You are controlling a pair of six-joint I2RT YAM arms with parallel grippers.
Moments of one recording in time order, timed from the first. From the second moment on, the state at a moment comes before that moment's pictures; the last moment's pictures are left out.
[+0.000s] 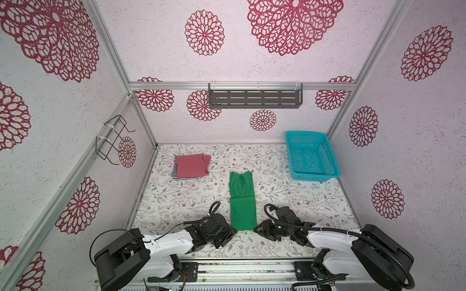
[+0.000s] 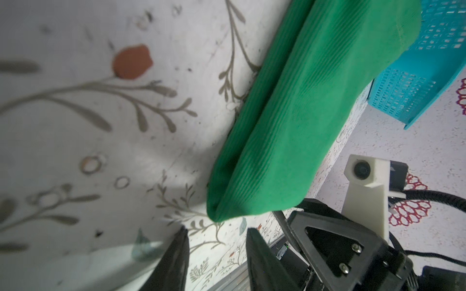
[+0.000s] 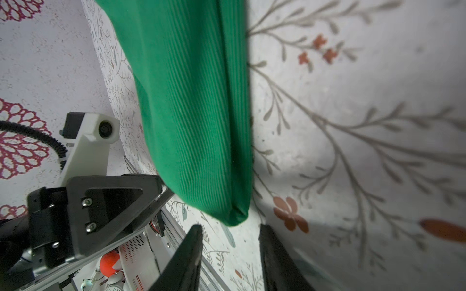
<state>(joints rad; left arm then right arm) -0.96 1.24 0.31 0.11 0.11 -1.60 0.79 1.27 0.27 0.22 -0.45 1.11</state>
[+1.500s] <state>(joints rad) -0.96 1.03 0.62 -0.37 -0.08 -1.38 0.88 1.01 0.49 -0.17 -0.29 0.95</state>
